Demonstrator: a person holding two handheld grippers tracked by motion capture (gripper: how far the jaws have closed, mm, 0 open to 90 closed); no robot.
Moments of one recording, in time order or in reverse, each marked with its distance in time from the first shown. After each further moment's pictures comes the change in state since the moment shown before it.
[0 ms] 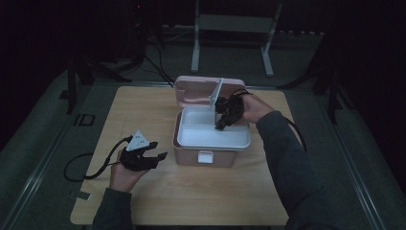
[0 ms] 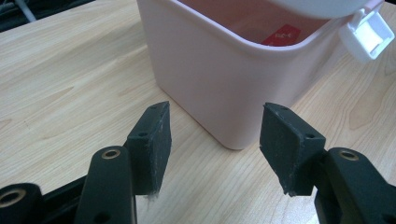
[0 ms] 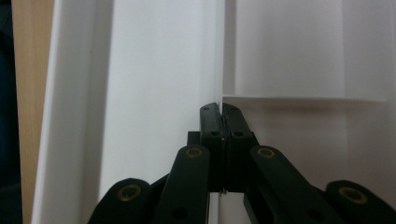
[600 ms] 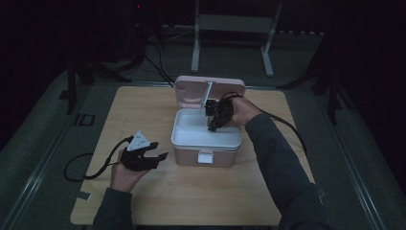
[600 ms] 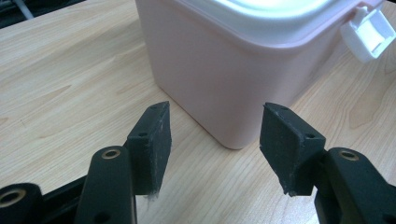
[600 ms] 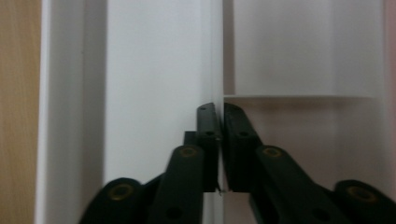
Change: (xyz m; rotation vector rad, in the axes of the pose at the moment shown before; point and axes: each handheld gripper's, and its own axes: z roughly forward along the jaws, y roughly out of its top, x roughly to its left) left arm -0.001 -0.001 0.003 0.005 -0.005 -0.005; right arm -0.008 0.019 0.030 0.030 -0.030 0.029
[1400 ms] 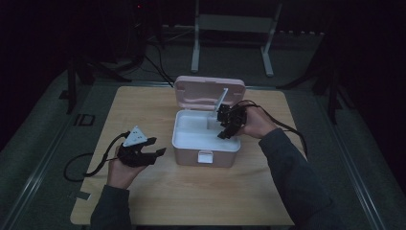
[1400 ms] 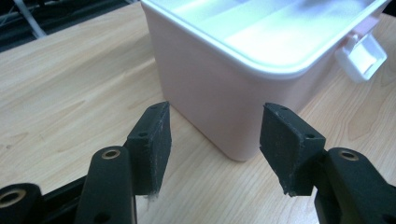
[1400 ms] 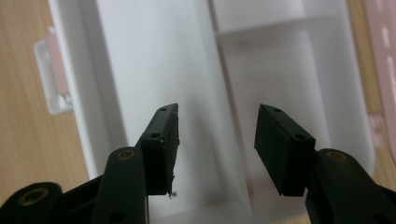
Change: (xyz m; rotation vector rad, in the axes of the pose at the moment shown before) left arm 0.008 0.014 -0.011 -0.032 0.001 0.013; right arm 0.026 -0.039 -0.010 -0.026 -0.136 0.164
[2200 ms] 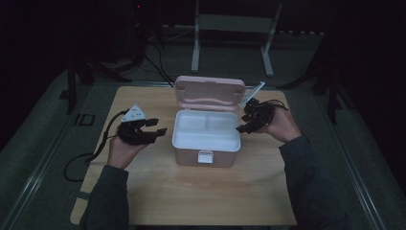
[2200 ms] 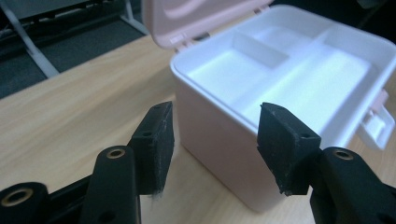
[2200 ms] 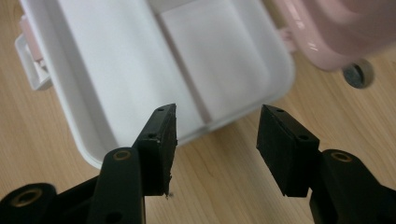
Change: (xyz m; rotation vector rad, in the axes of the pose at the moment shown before) left arm 0.039 0.050 0.006 -0.045 -0.039 -0.009; right arm -0.018 -0.063 -0.038 -0.148 -0.066 0.223
